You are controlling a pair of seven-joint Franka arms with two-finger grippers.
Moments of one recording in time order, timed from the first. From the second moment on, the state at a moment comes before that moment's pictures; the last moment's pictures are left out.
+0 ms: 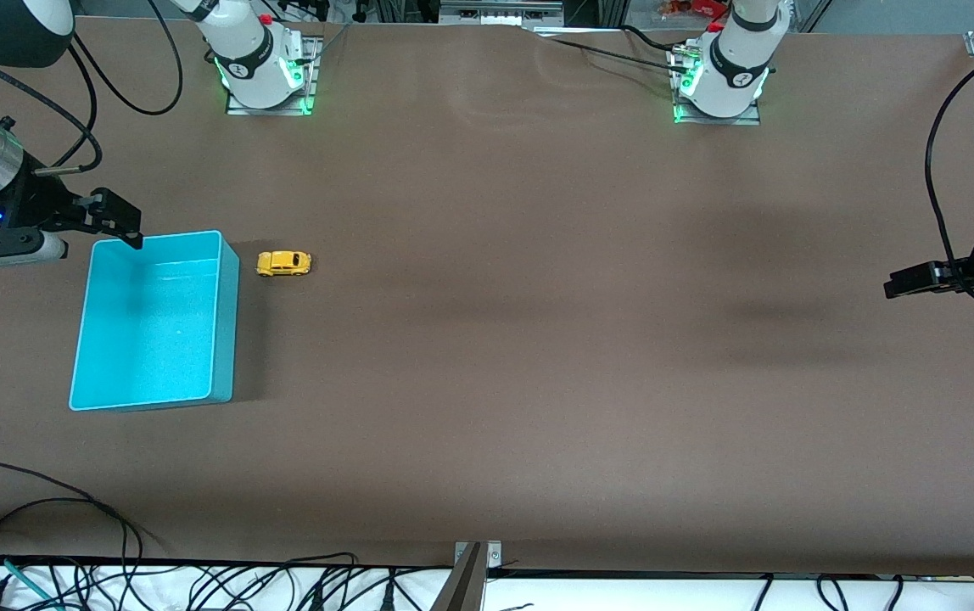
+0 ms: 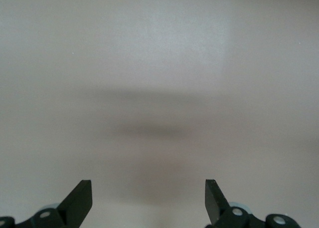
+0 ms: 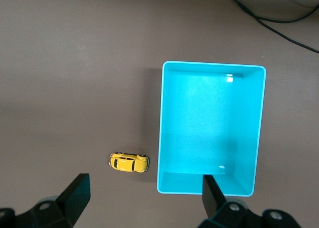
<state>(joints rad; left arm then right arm) 0.20 0.34 -0.14 -1.31 0.04 1.51 -0.04 0.01 0.08 0.08 -1.60 -0.02 1.72 -0.05</state>
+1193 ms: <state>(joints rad) 0.19 0.33 -0.19 -1.30 0.04 1.51 0.01 0.09 0.19 0.10 -1.60 -0.02 1.70 -0.26</state>
